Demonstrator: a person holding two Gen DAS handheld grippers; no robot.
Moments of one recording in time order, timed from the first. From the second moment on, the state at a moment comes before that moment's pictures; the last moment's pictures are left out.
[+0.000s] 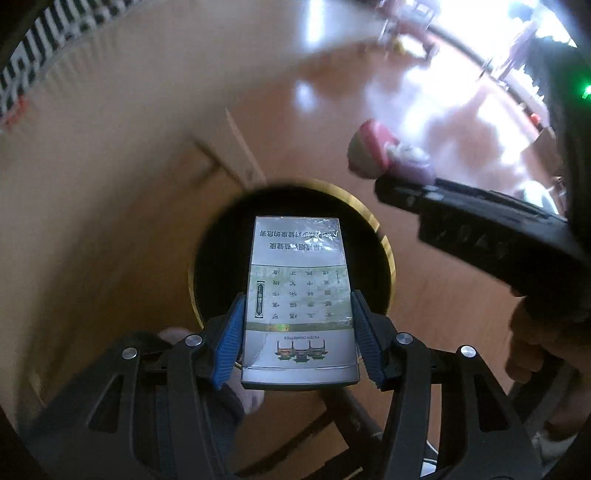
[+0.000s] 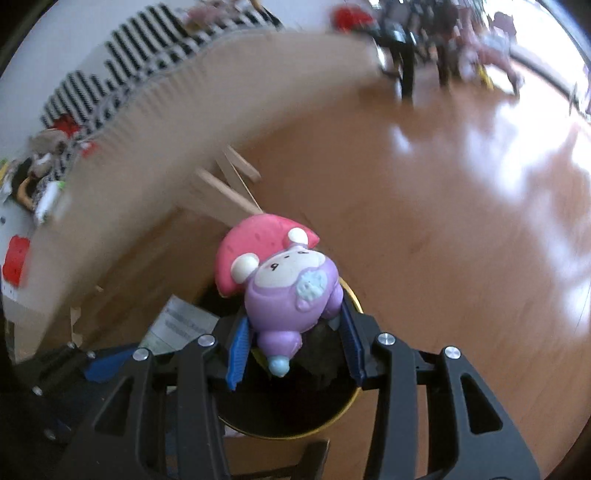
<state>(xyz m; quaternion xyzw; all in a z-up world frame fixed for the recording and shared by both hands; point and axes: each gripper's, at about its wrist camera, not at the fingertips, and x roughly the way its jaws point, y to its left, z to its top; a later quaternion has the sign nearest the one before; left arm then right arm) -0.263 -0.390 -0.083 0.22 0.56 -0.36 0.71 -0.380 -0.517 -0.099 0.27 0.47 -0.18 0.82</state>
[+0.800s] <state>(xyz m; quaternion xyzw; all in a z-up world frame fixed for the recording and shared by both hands) -0.254 -0.399 -0.152 0.27 0.60 -0.36 0.66 -0.345 -0.505 -0.206 0.29 0.57 -0.16 0.75</state>
